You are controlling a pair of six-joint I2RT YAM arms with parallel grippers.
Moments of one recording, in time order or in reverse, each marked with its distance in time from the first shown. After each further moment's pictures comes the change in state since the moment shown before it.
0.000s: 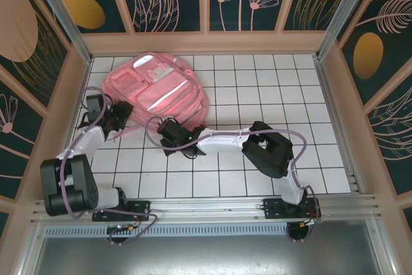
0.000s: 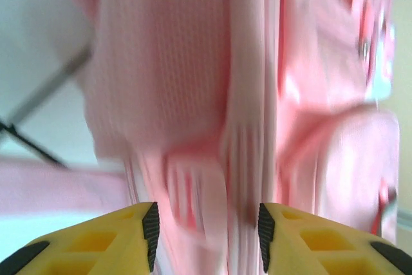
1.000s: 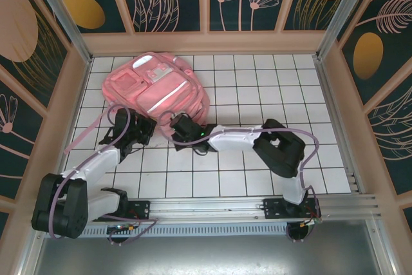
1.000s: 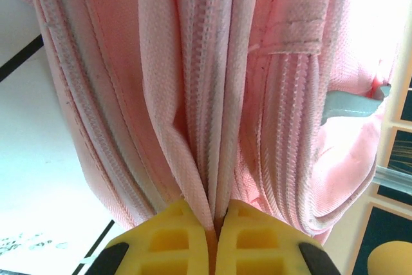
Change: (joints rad) left arm -0.344 -0.149 -0.199 0.151 -0.148 -0.359; right arm -0.091 -0.119 -0.149 0.044 -0.001 -0.010
